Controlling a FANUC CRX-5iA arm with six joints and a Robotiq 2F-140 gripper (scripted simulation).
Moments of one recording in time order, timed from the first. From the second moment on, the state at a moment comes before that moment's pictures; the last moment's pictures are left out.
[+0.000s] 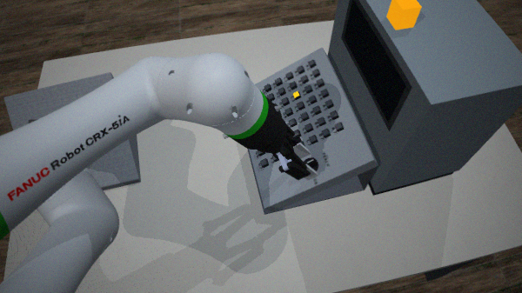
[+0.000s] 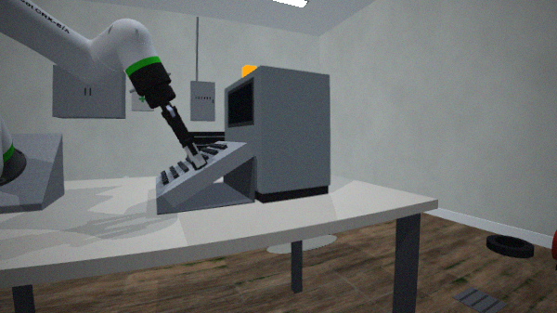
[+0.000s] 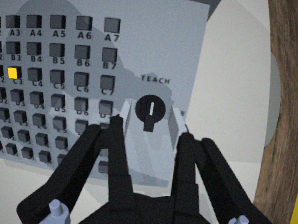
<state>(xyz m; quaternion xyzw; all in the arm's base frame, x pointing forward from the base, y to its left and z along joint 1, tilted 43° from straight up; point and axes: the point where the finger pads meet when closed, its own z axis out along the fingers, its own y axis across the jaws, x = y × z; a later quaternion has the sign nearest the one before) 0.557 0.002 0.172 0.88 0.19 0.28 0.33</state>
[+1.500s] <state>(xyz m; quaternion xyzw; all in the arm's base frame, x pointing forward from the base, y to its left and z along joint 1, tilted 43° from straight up) 0.557 0.002 0.172 0.88 0.19 0.28 0.33</state>
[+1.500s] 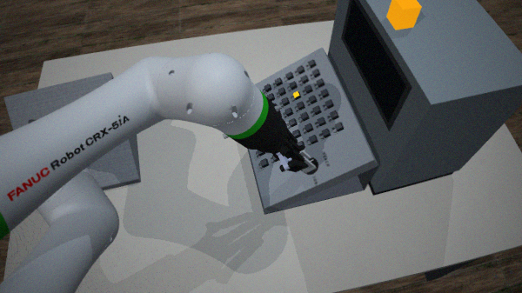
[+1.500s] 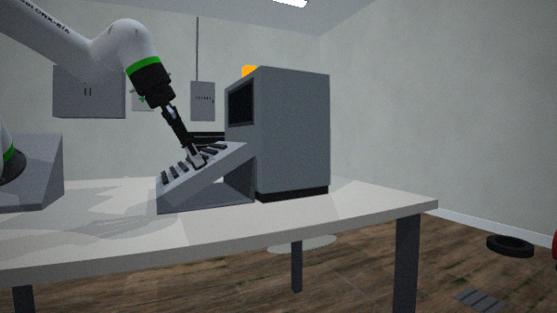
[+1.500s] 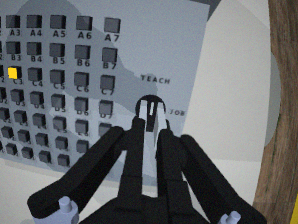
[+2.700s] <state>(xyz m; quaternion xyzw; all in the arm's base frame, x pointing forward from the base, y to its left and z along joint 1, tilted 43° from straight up) 0.556 0.002 0.172 0.90 0.07 0.32 0.28</state>
